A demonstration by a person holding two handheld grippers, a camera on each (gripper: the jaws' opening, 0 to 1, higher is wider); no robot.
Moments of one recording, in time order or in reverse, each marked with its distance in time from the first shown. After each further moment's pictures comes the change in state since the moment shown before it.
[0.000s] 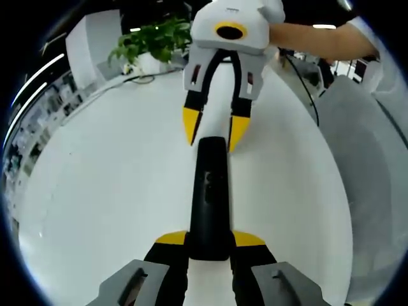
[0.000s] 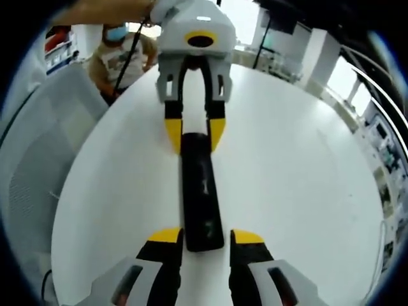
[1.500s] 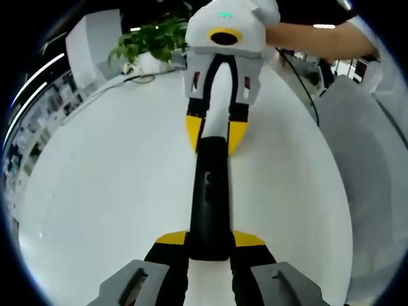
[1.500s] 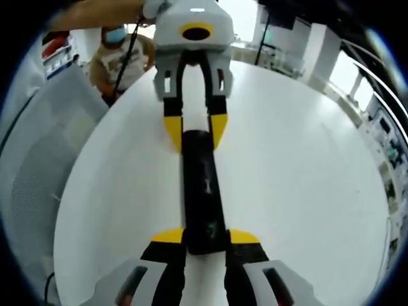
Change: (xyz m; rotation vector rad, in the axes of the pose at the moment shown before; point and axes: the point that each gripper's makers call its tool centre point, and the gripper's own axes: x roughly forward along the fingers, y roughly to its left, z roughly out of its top) left arm 0.000 -0.001 0.000 -0.004 -0.003 0.001; right arm 0.005 0.005 -0.001 0.028 0.003 0.028
